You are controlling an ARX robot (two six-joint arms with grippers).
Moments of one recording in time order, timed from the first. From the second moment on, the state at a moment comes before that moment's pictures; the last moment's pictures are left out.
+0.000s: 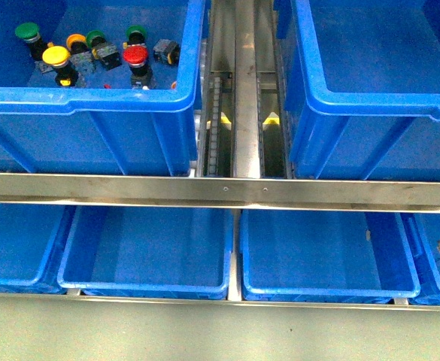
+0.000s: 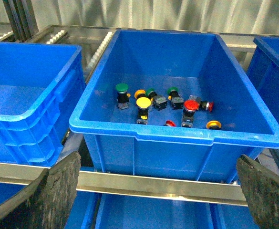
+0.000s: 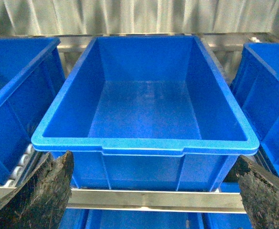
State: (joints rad) left arm 0.00 0.01 0.02 0.00 0.00 -0.01; right arm 0.00 0.00 0.02 0.00 0.00 0.00
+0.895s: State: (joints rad) left arm -0.17 0.85 0.50 -0.02 -0.08 -0.17; right arm 0.00 0.00 0.02 0.00 0.00 0.00
